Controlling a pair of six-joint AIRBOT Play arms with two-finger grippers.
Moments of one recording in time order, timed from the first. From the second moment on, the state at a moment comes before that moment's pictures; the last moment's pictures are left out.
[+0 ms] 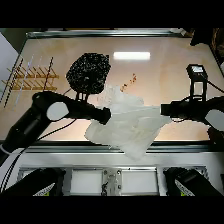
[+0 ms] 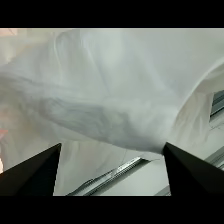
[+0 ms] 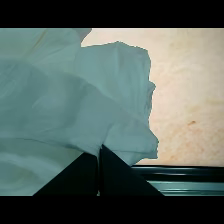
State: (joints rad) left arm -0.63 -1.03 1.16 1.34 -1.15 -1.78; right arm 0.40 -0.80 1.12 -1.69 1.37 2.00
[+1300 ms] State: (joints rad) left arm 0.15 -1.42 1.25 1.54 -0.87 -1.52; right arm 0.40 -0.80 1.12 -1.69 1.37 2.00
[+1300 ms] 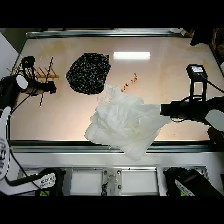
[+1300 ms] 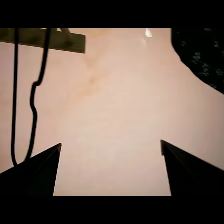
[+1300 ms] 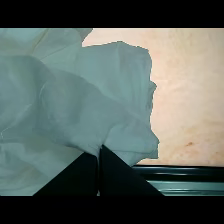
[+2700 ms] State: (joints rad) left arm 0.20 -1.96 1.62 1.90 -1.05 -1.57; right arm 0.40 -0.80 1.12 -1.69 1.37 2.00
